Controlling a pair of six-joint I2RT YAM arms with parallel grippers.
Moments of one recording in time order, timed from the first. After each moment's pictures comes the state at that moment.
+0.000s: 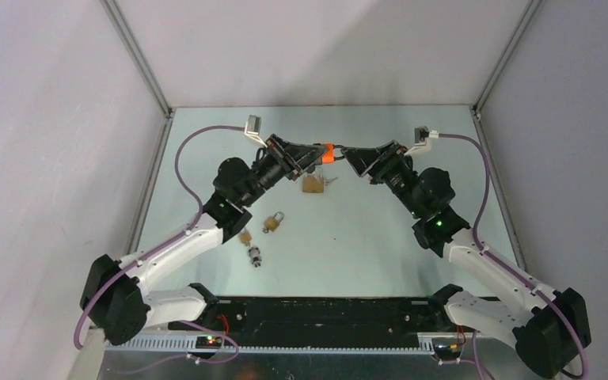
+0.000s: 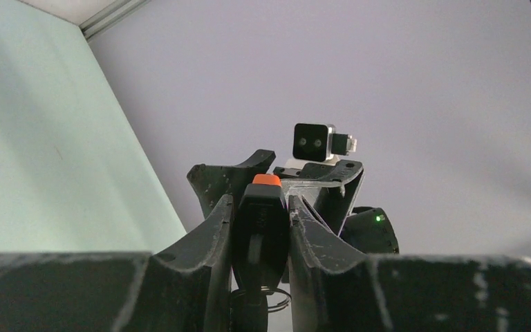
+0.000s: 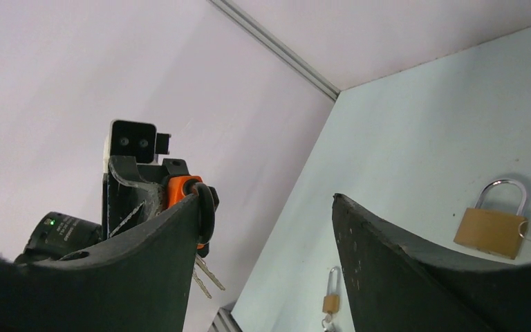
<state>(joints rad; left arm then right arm) -0.68 1.18 0.83 0.58 0.20 -1.18 0.58 0.99 0.72 0.46 -0.07 0.91</state>
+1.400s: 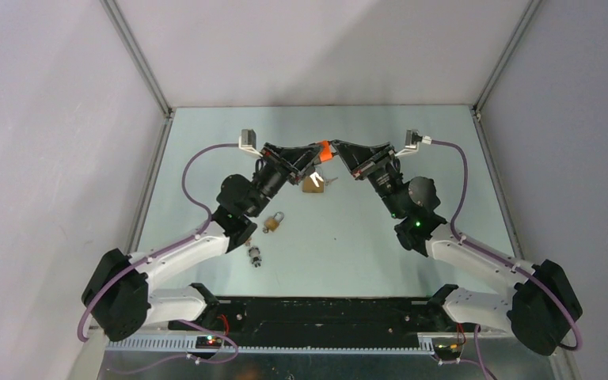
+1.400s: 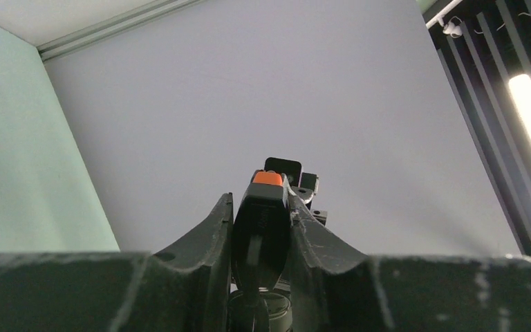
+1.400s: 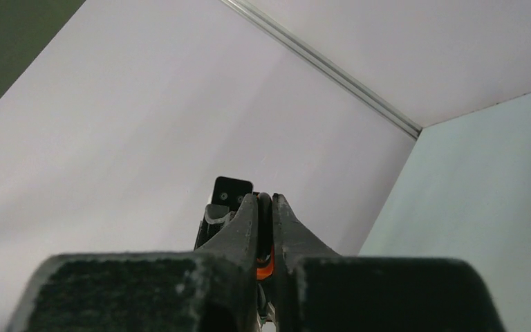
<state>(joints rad) -0.74 1.20 0.71 0.84 0.00 -1.36 0.72 1.14 0.70 0.85 0.11 1.02</state>
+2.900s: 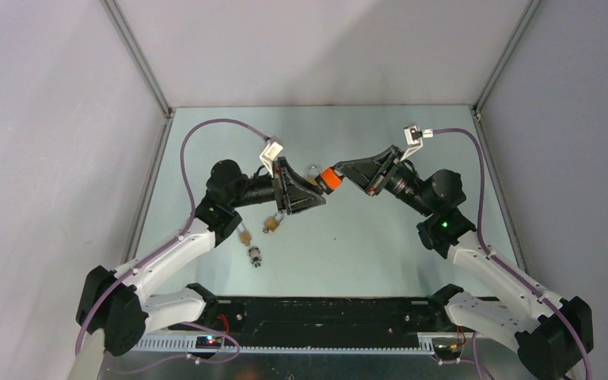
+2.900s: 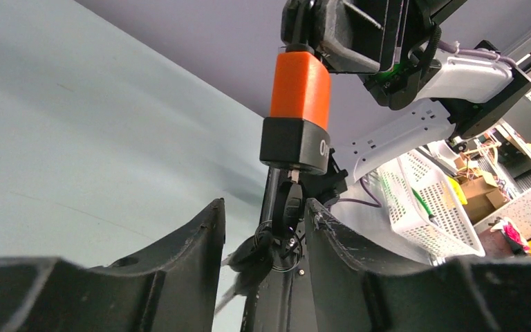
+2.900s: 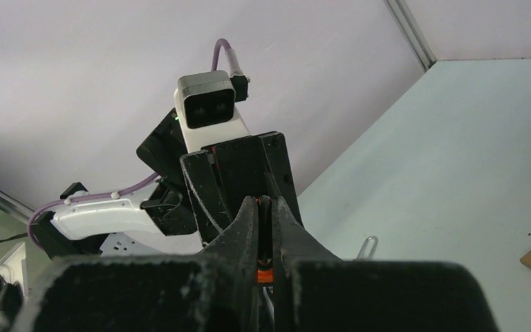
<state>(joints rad) -0.58 1.12 0.75 0.47 0.82 -0.64 0.57 0.96 0.75 0.53 -0.42 0.83</state>
